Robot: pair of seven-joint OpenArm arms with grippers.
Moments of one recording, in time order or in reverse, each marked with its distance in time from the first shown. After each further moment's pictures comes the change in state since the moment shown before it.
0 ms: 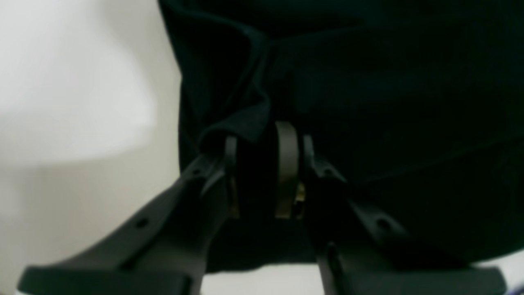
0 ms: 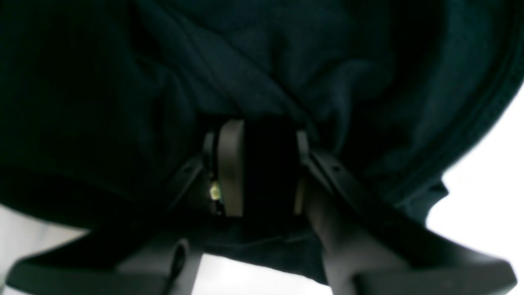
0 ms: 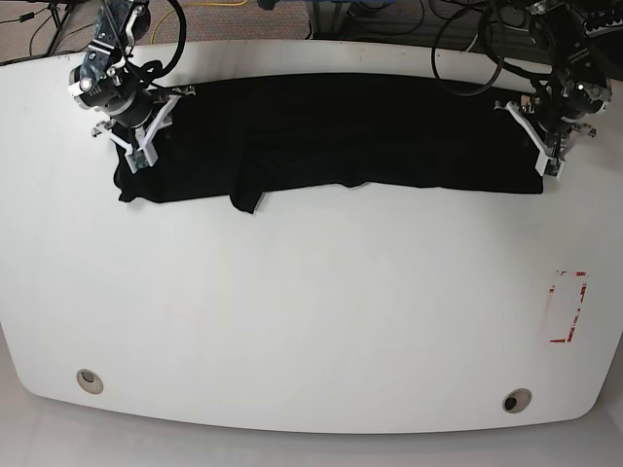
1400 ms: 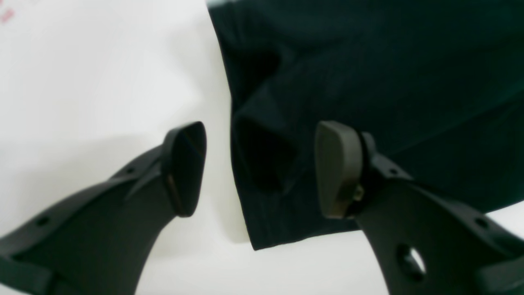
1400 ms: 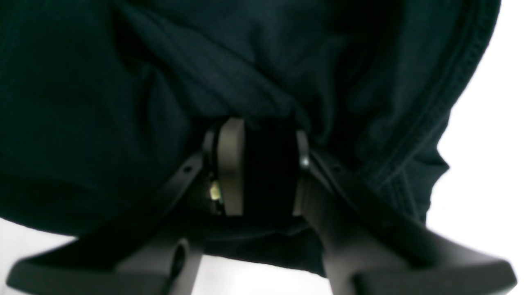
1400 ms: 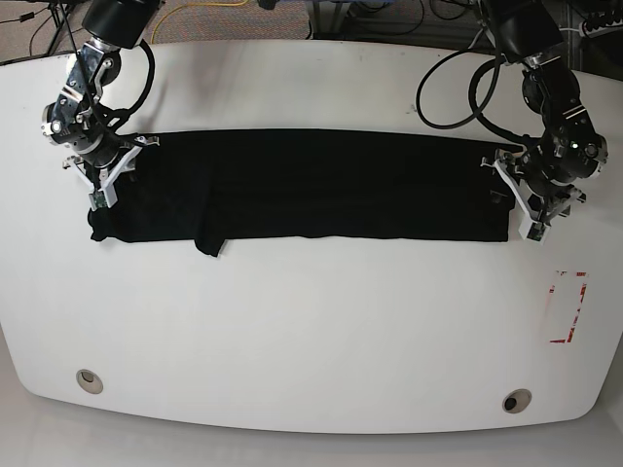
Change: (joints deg) left arm -13.9 0.4 4.9 2.6 -2.1 -0.5 10.4; right arm 11.3 5.8 5.3 -15.0 -2.1 0.3 6.9
